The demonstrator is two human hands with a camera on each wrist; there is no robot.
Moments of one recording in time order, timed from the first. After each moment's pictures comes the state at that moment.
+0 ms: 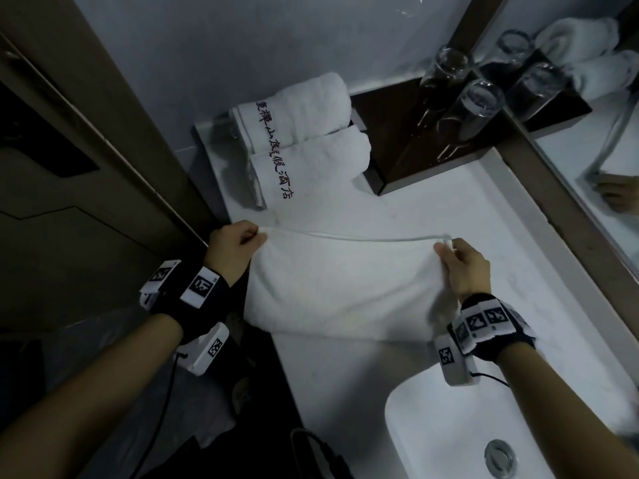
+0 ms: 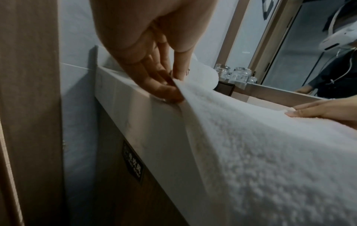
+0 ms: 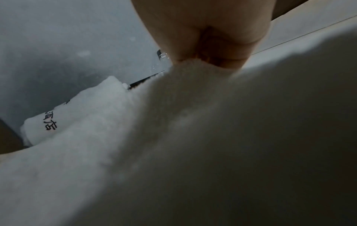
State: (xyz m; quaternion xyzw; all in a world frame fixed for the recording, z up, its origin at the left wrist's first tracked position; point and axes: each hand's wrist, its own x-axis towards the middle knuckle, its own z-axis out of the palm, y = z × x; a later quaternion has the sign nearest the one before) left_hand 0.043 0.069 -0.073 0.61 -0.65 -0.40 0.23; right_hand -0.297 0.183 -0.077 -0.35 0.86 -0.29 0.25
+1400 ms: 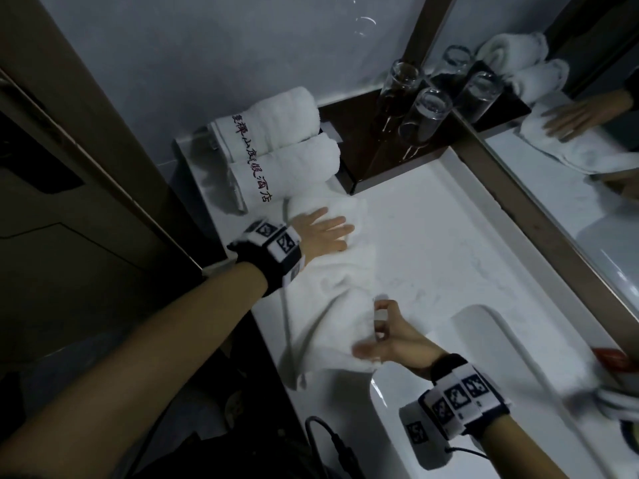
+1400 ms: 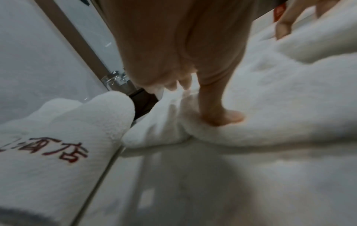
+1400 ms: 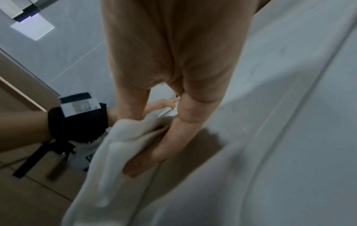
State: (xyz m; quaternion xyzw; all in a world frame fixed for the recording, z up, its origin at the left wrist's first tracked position) left_hand -0.074 0.069 -0.035 0.12 -0.96 -0.01 -0.26; right_hand -0.203 0.277 -0.043 -0.27 0.65 -0.25 0.66
